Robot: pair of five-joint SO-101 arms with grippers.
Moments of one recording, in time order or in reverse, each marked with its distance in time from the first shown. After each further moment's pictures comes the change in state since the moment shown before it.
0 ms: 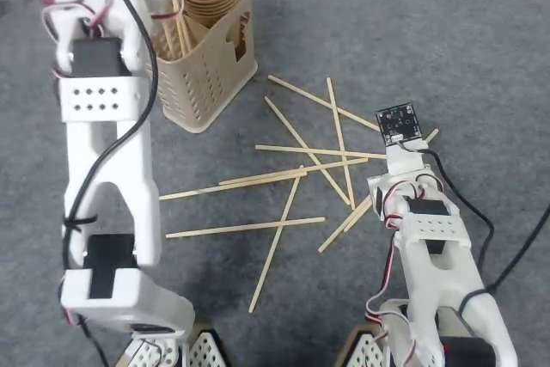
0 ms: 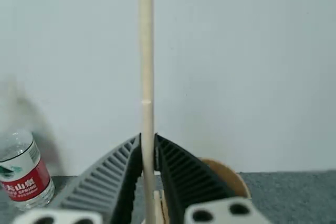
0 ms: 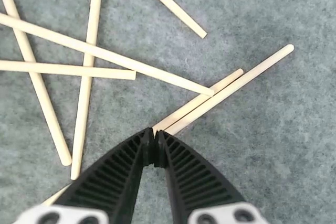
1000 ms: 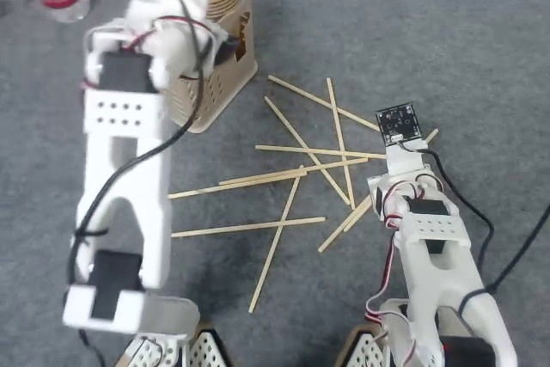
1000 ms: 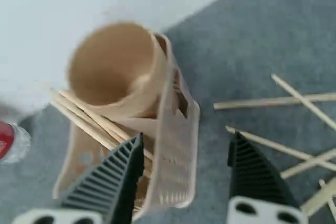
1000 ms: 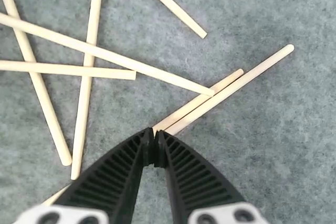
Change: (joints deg) left arm 7.6 -5.2 6.4 28.8 -26.3; right arm 0.0 0.0 0.0 0.0 0.0
